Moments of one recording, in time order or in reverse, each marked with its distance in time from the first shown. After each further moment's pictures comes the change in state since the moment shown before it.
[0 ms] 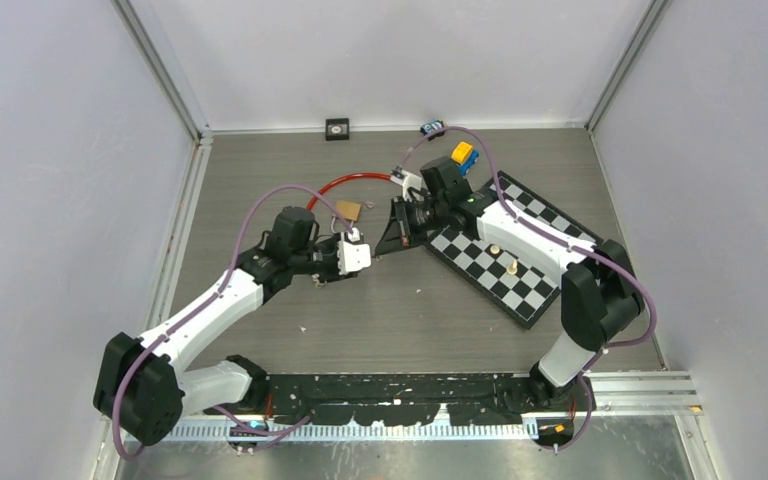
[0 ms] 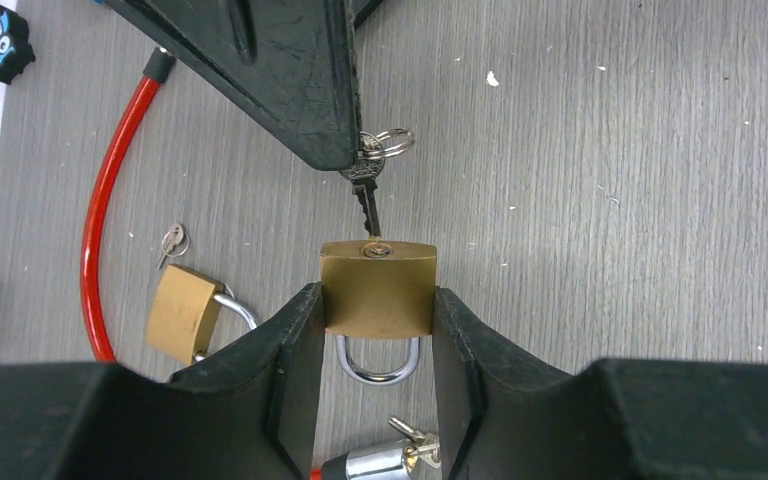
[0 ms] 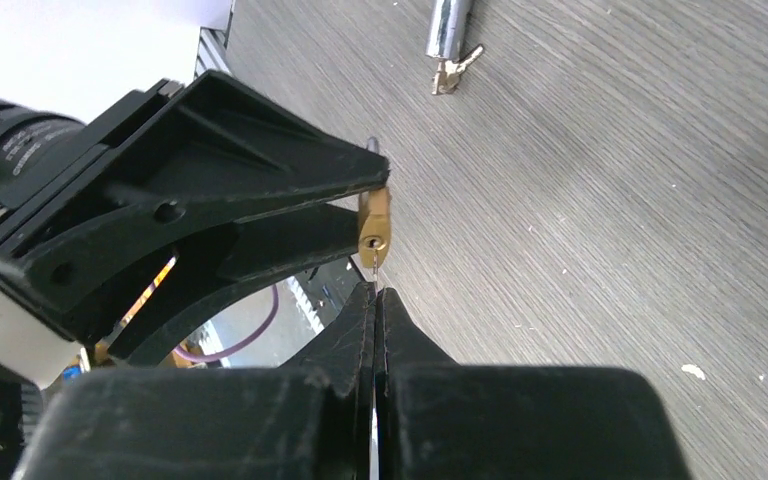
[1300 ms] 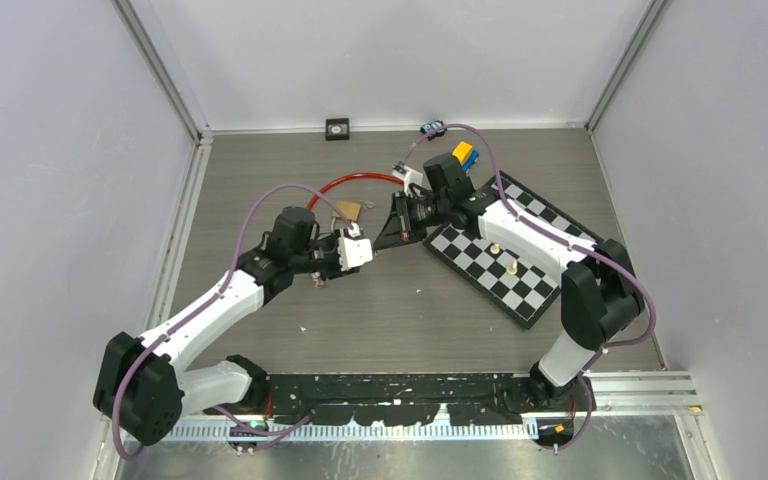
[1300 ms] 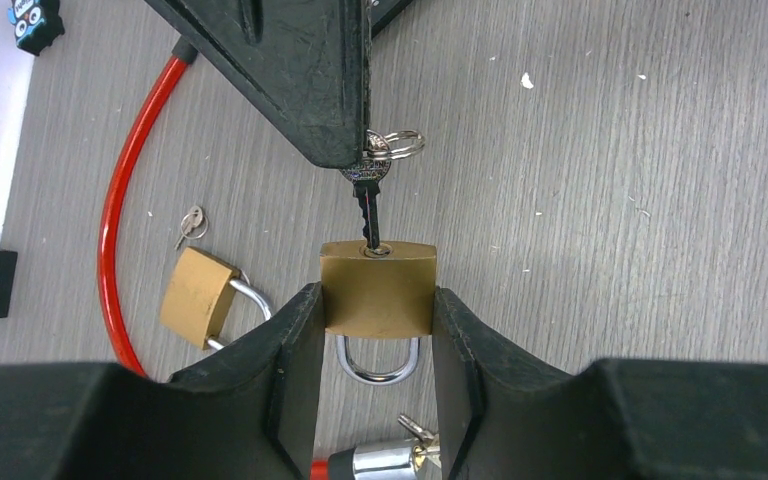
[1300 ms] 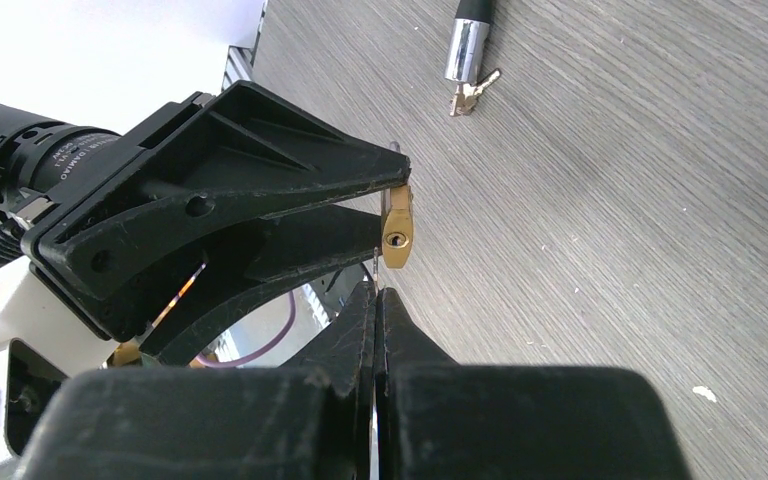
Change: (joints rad) left arm -0.009 0.000 -0.010 0.056 -0.061 -0.061; right arm -0.018 0.014 -0.003 0.060 -0.036 0.048
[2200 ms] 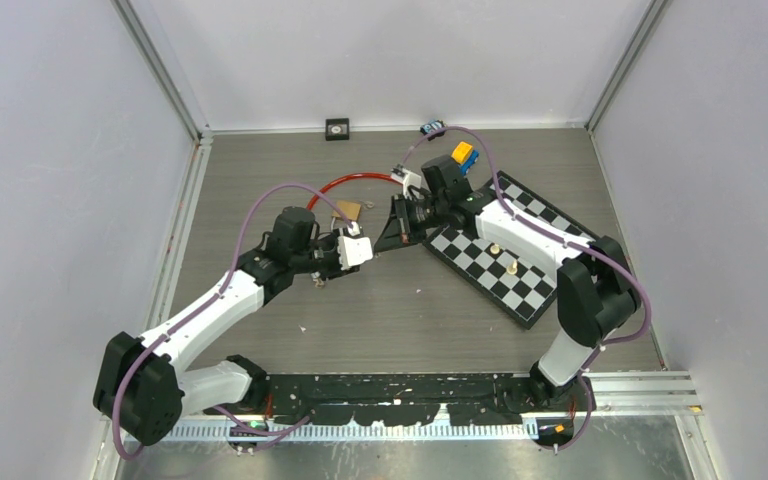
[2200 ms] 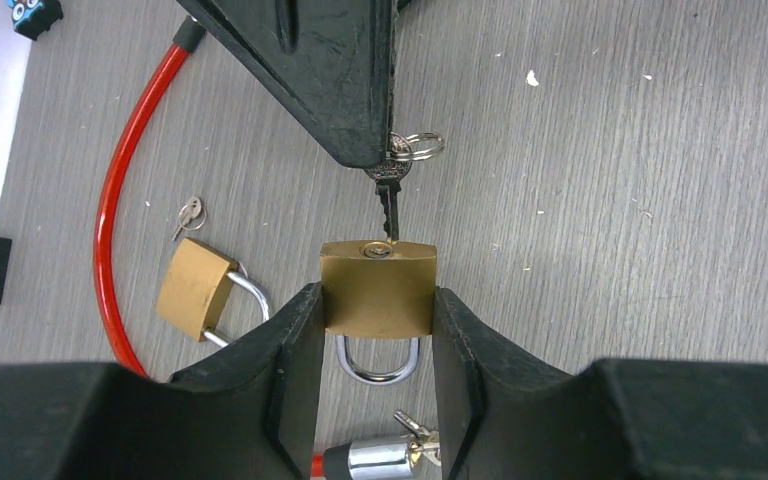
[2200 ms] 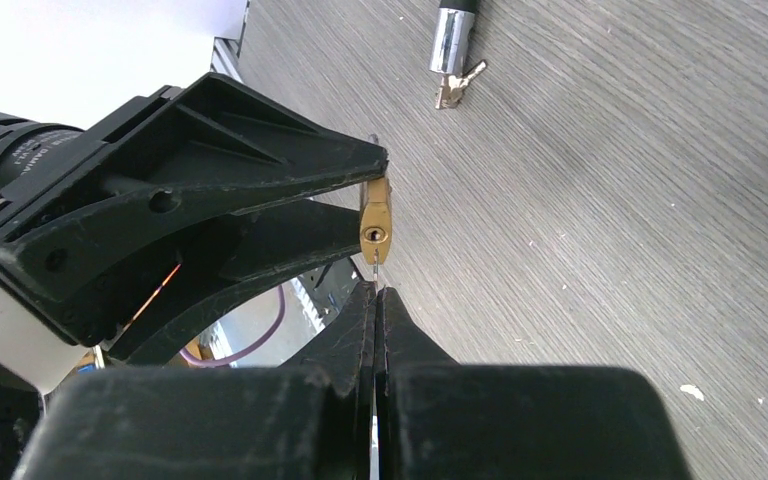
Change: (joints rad) left arm 0.000 0.000 -0.003 0.004 -0.016 -0.021; right arm 0.000 0.016 -0.002 -0.008 0.002 -0.023
